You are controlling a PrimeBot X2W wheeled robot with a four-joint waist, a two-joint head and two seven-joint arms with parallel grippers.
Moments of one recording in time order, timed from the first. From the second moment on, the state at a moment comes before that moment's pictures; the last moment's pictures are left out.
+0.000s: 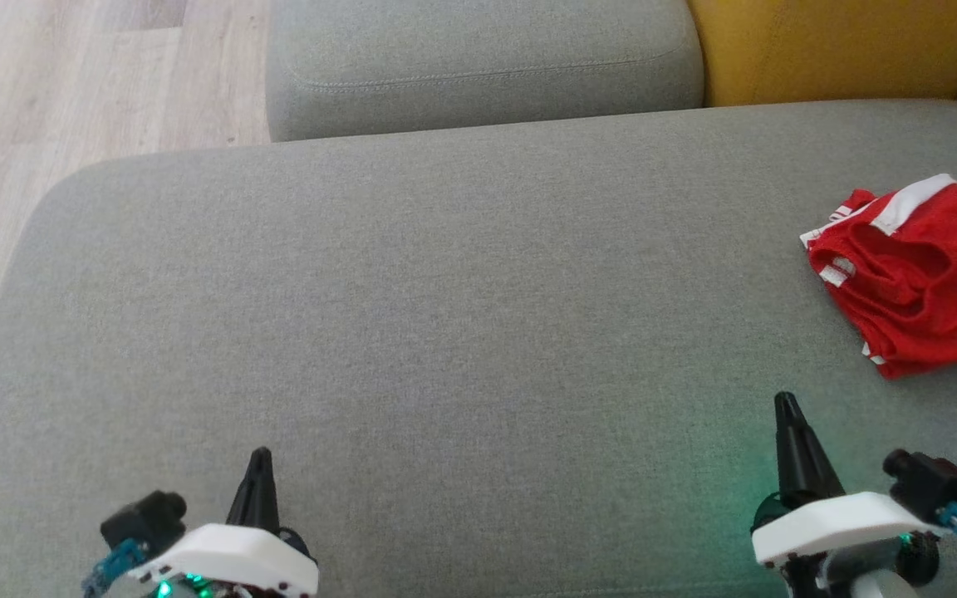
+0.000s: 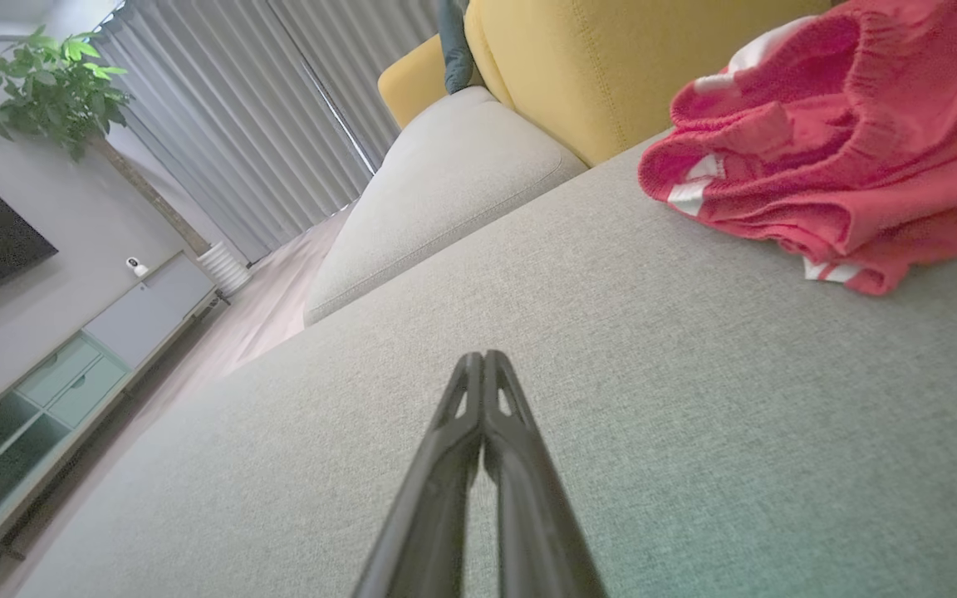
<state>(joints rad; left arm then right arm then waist) 0.07 0.05 -0.21 0.30 -0.64 0.09 -0.18 0.02 -0.05 0.07 0.33 0.54 0.12 -0.16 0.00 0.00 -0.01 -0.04</state>
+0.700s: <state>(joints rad) 0.05 0.05 -0.15 0.30 -0.84 0.05 -0.13 0.01 -0.05 0.04 0.32 0.76 0.12 -0.11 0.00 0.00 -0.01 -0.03</state>
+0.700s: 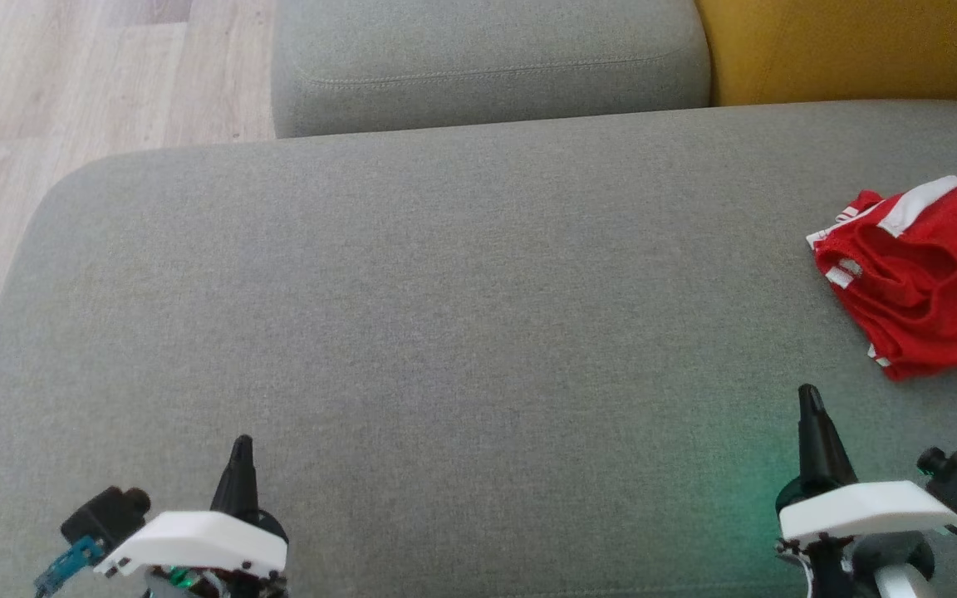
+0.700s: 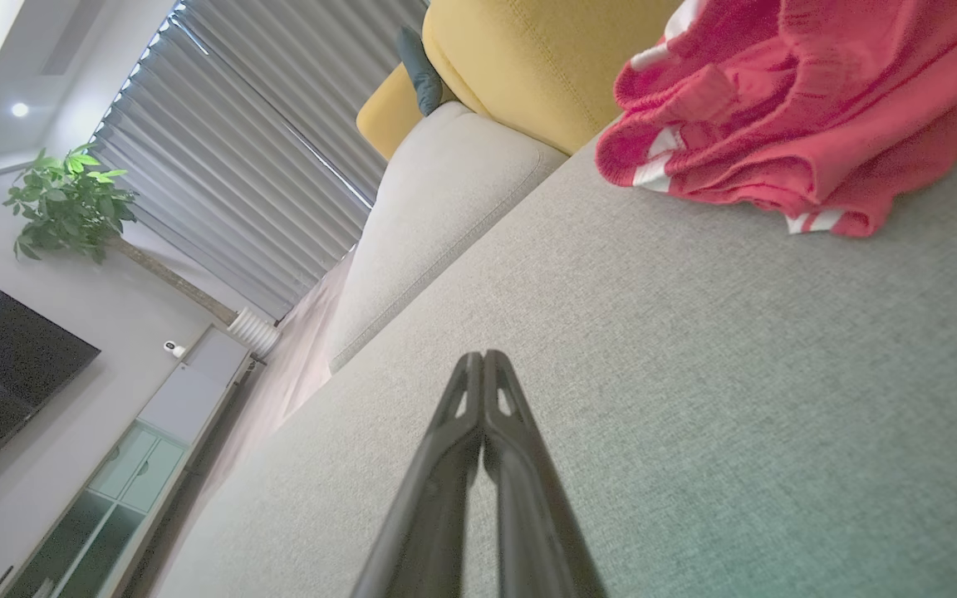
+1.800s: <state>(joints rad) 0.01 0.06 -0.07 0.29 -1.18 -0.03 -0.04 -0.01 -0.05 -0.02 0.30 1.14 0.12 -0.02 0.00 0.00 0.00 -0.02</state>
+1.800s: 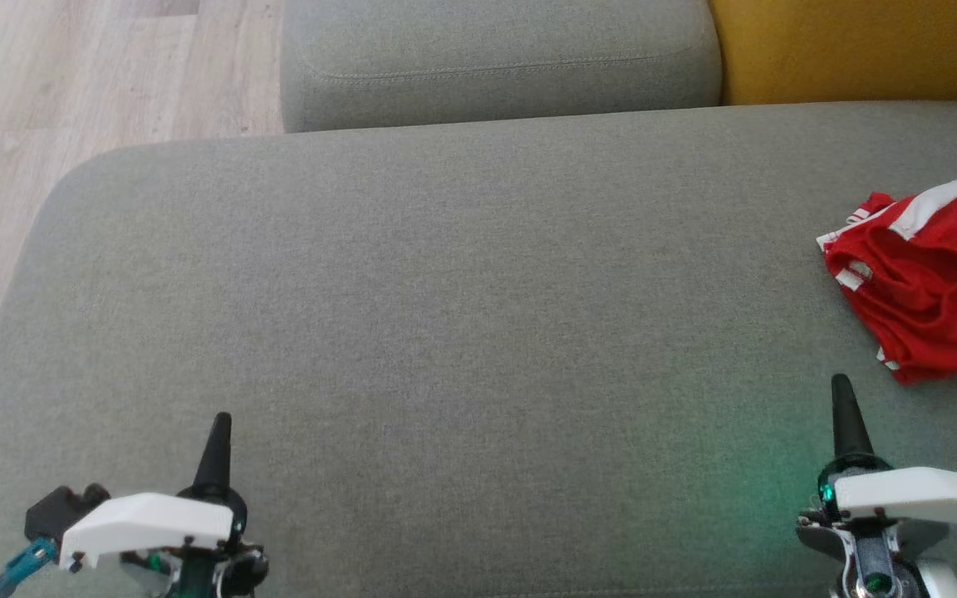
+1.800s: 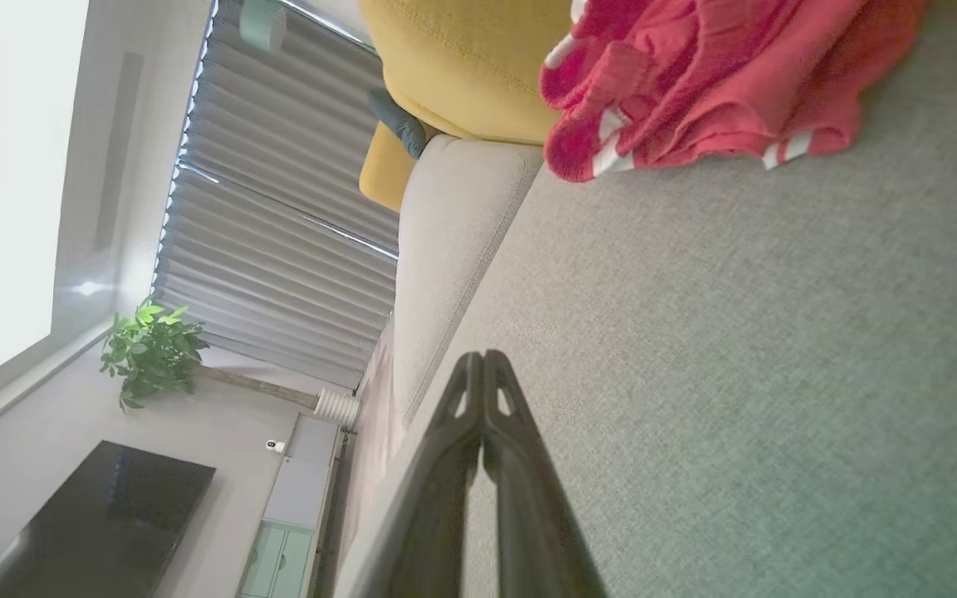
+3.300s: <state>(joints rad) -0.05 0.06 0.05 0.28 -1.62 -0.12 0.09 -0.06 -0.06 -0.10 0.28 1.62 0.12 0.08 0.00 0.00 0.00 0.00</state>
